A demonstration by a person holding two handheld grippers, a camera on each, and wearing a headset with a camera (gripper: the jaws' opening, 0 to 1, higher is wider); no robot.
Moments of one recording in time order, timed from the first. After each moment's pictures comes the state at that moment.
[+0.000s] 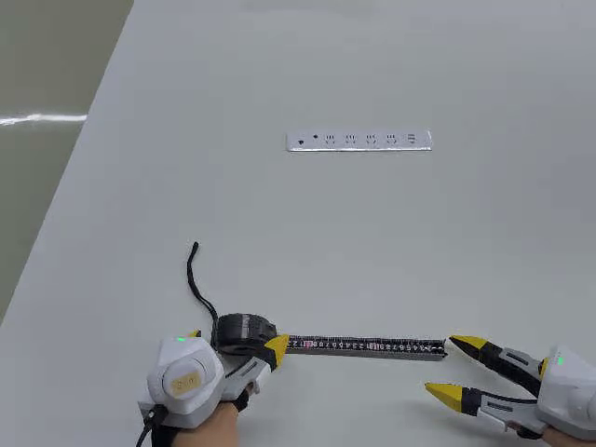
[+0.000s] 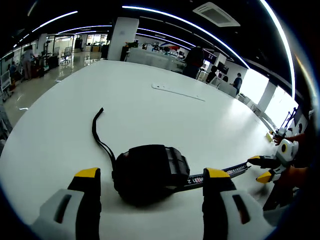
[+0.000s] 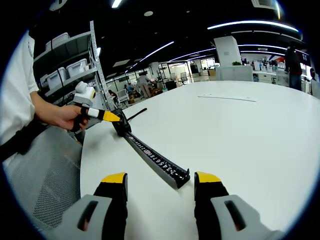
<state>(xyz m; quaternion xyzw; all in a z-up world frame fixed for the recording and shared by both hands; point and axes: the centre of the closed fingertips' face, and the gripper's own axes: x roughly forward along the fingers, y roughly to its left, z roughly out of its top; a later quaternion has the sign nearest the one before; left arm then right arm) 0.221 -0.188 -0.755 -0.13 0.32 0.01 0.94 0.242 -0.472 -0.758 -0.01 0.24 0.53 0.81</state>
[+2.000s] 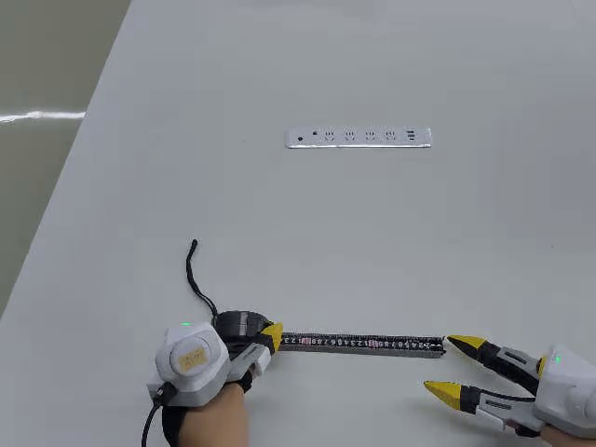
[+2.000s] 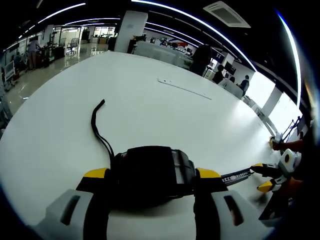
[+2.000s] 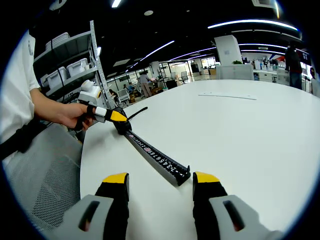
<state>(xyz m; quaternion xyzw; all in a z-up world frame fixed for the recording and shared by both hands) 0.231 -0.190 -0.769 -0.16 0.34 0.03 0.92 0.240 -0.473 -0.763 -0.01 0.25 0.54 0.81</state>
